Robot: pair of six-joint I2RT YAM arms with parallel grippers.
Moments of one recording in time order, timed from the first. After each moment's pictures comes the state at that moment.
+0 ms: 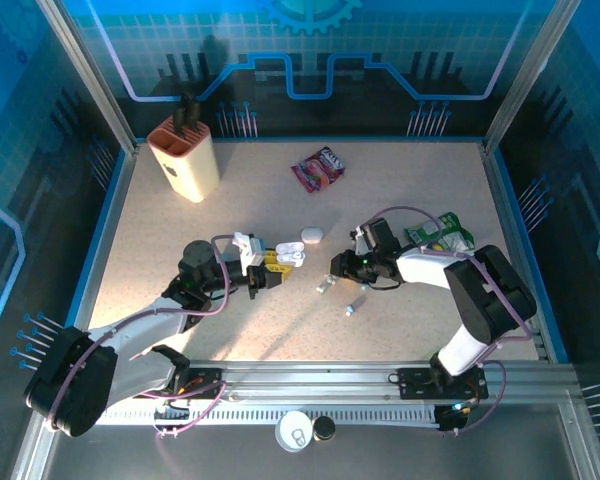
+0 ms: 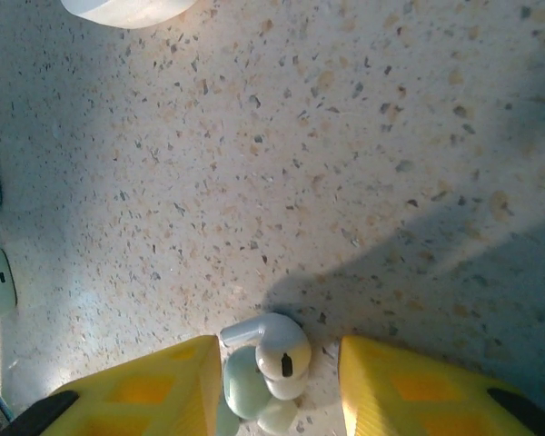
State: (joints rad) left arm -0.43 1.11 0.34 0.68 0.82 -0.06; right arm 0.46 1.65 0.71 -0.05 -0.44 0.67
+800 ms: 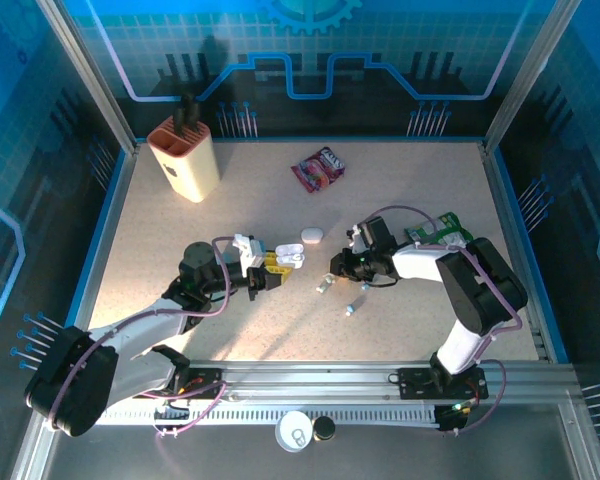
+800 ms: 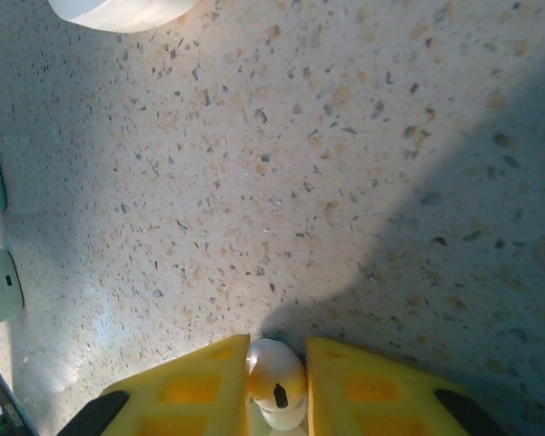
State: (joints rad) left arm -0.43 1.11 0.32 0.68 0.81 -0.05; right arm 0.46 1.71 0.75 -0.03 -0.47 0.67
